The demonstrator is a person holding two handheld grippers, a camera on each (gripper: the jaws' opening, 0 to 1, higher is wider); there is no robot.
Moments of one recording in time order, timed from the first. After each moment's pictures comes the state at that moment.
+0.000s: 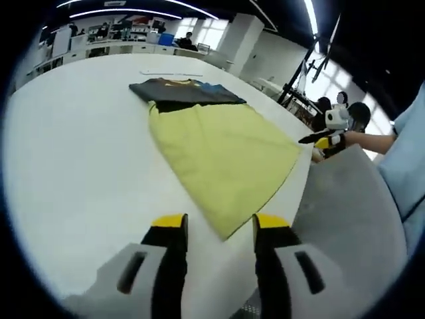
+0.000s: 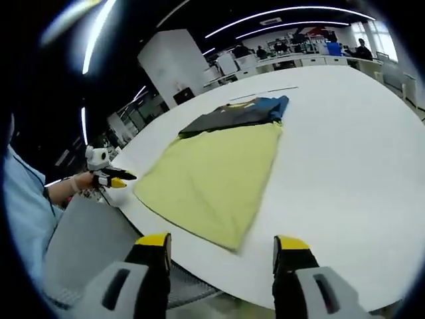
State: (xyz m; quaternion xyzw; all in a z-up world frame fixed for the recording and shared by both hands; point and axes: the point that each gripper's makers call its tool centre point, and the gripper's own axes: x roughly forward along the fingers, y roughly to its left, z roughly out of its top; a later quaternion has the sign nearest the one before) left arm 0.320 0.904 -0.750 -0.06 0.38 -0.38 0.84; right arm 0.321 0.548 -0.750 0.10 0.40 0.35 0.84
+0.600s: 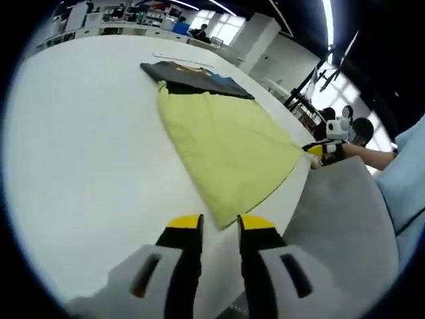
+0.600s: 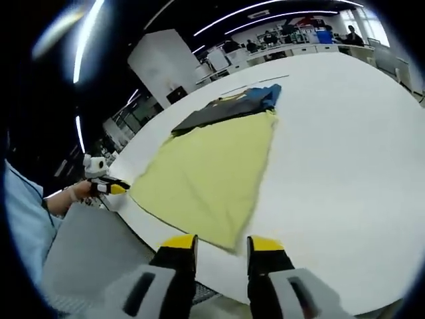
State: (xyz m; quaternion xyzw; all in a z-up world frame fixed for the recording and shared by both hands) left arm 0.312 0.906 -0.763 -0.11 0.42 -0.36 0.82; right arm 0.324 0.551 -0.765 0.11 0.42 0.34 0.83
